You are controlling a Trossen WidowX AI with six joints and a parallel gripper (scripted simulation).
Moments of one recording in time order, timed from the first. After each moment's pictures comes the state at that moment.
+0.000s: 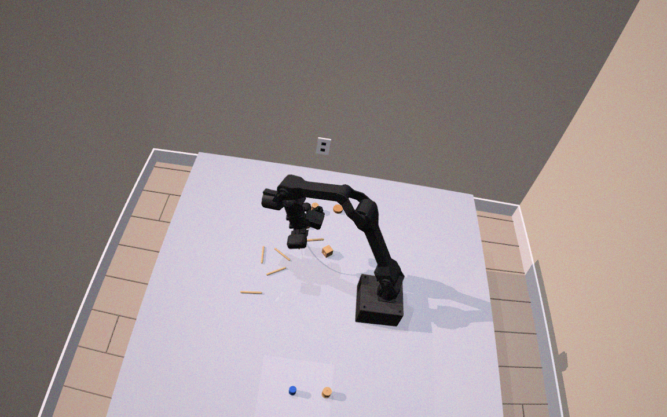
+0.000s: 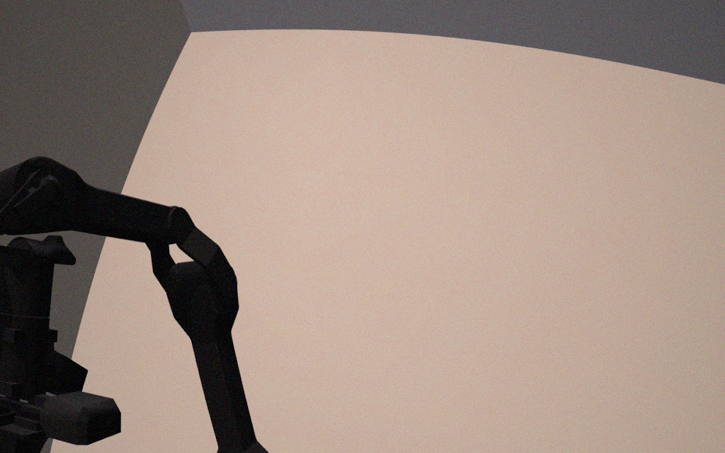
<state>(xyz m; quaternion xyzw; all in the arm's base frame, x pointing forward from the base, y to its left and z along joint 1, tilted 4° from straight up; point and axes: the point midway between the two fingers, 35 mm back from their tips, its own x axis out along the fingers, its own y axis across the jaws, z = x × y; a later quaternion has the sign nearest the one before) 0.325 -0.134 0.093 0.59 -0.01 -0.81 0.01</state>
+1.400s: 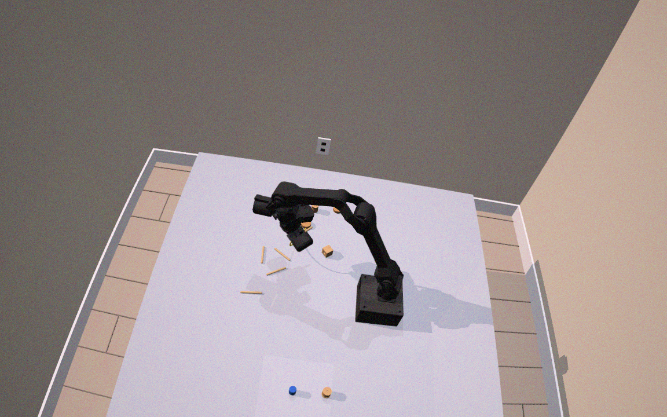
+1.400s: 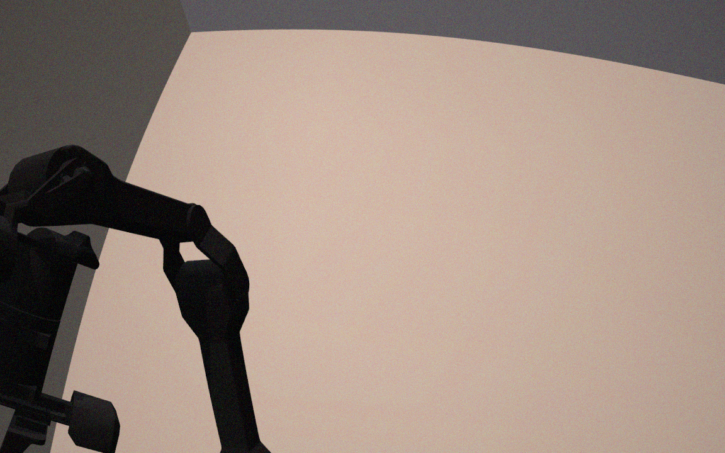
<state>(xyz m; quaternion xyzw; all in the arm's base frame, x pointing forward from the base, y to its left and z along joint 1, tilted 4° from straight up) 0.355 -0.132 0.095 0.55 0.17 -0.77 0.28</state>
